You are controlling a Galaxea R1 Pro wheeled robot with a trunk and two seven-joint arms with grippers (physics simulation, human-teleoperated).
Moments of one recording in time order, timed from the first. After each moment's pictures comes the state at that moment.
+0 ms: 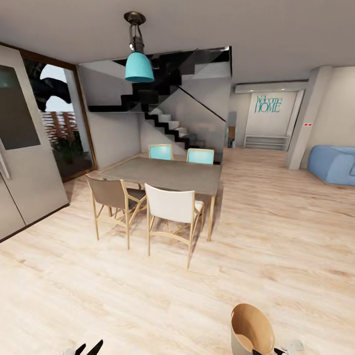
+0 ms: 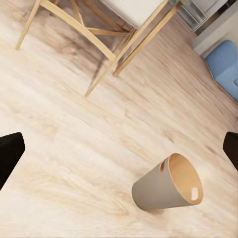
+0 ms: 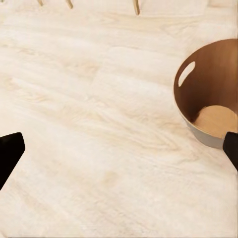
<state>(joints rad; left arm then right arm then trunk) 0.02 0.16 0.31 -0.76 0.47 -0.07 -0.88 -0.15 -0.20 -0.31 -0.60 0.00 0.01 0.68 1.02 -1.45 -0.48</state>
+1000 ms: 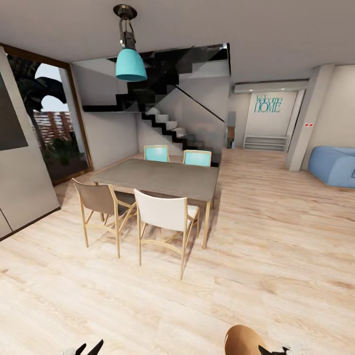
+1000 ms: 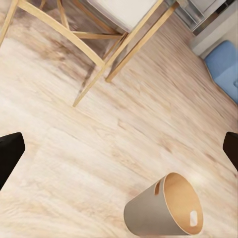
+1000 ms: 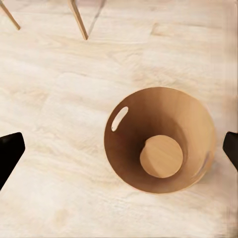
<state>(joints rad) 0.02 0.16 0.30 -0.76 0.46 -0.07 -0.89 -0.16 -0.20 -0.31 -0.60 -0.01 0.01 0.54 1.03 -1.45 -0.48</state>
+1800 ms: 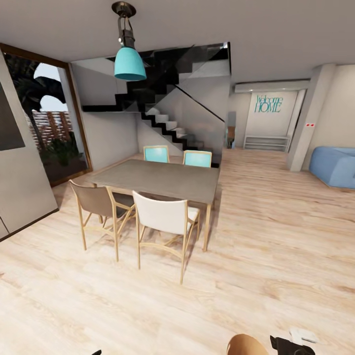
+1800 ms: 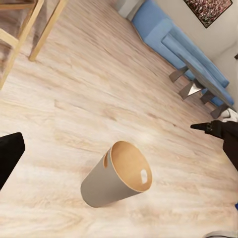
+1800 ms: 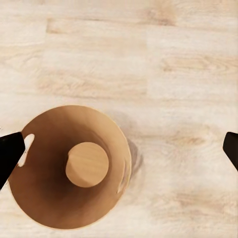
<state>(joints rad) 0.02 0.17 0.31 -0.76 0.30 -0.07 -1.23 -0.37 -0.19 -0.30 -0.31 0.02 0.00 0.06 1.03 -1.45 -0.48</state>
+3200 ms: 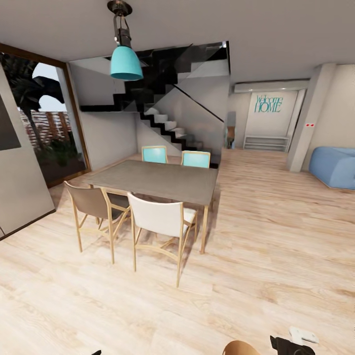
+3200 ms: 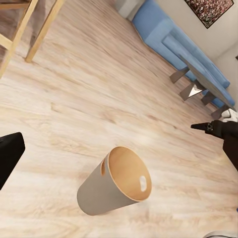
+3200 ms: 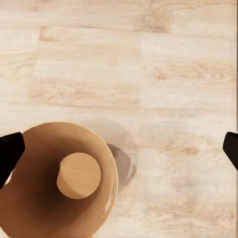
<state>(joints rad) 0.02 0.17 0.31 -0.76 0.30 -0.07 -1.23 -0.37 -0.19 -0.30 -0.31 0.02 0.00 0.06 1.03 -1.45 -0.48</state>
